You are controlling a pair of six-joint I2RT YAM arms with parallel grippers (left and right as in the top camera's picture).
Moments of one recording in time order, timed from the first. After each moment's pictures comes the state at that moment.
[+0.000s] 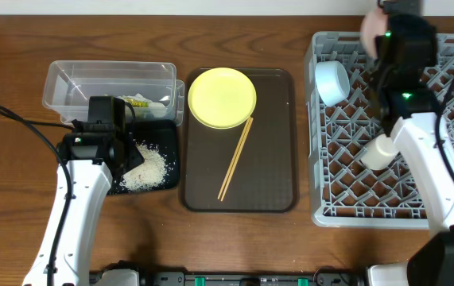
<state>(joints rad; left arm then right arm) 0.01 1.31 1.02 -1.05 -0.24 -0.57 0.07 1.59 1.31 -0.03 0.68 -0.42</state>
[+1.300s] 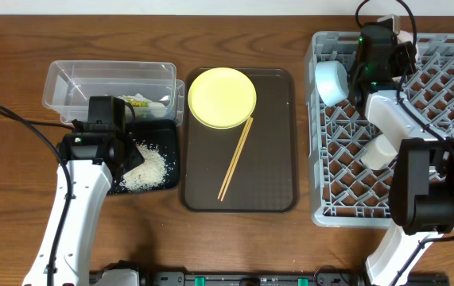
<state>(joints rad) 0.01 1.31 1.02 -1.05 -0.24 -0.57 0.06 1.98 1.31 0.19 0.96 -0.56</state>
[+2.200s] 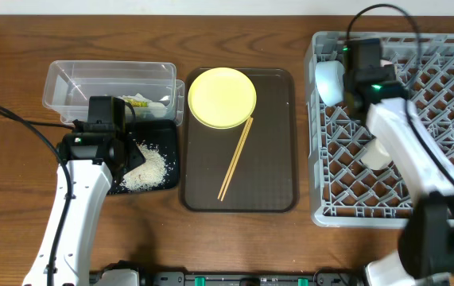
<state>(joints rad) 0.01 1.31 1.02 -1.05 -0.22 -0.57 0.15 1.70 1.31 -0.49 0.55 -0.07</state>
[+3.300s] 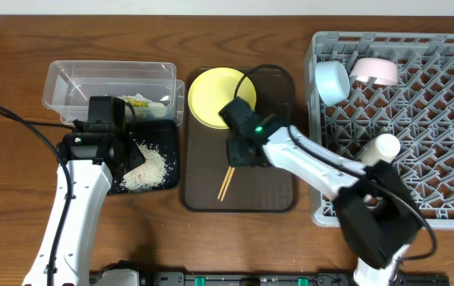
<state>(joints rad) 0.01 1.31 1.02 -1.05 -0.22 -0.57 0.72 1.94 1.31 -0.68 0.01 0.60</state>
